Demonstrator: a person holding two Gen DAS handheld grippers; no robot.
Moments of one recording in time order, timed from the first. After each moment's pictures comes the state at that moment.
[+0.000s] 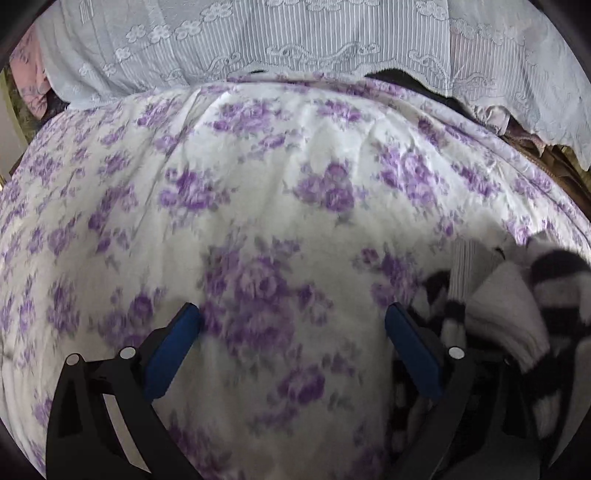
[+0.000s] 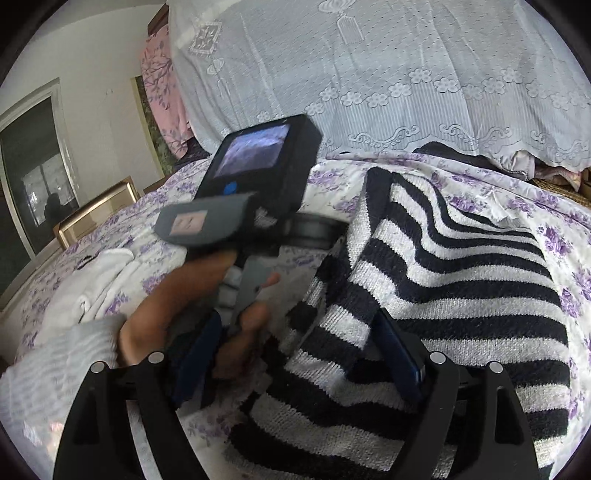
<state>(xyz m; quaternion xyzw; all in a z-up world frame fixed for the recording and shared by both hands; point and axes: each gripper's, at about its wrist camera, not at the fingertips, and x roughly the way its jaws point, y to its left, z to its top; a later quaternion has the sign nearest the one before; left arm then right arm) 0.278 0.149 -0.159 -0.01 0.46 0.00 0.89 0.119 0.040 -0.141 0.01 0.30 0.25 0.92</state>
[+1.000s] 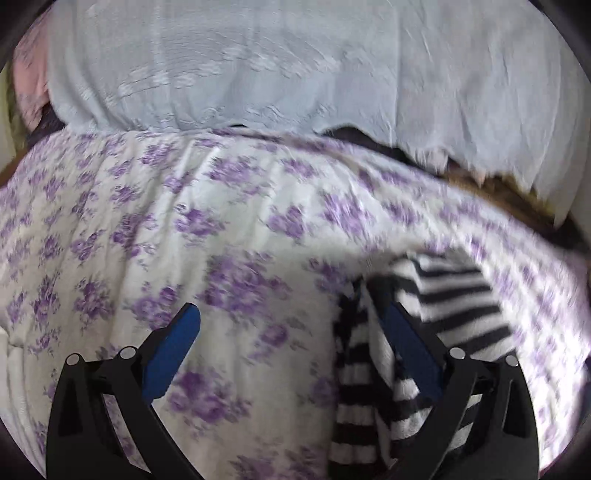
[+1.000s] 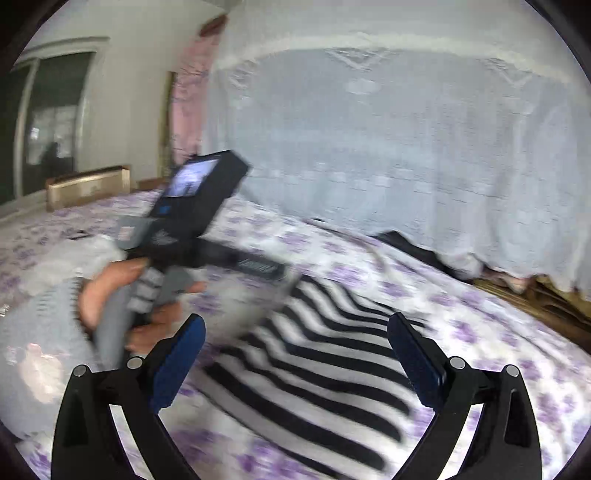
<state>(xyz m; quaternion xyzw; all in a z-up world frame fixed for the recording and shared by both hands) 0.214 0.150 -0.110 -0.03 0.39 -0.06 0.92 0.064 -0.024 -0.079 -0.12 0.20 0.17 0.96</state>
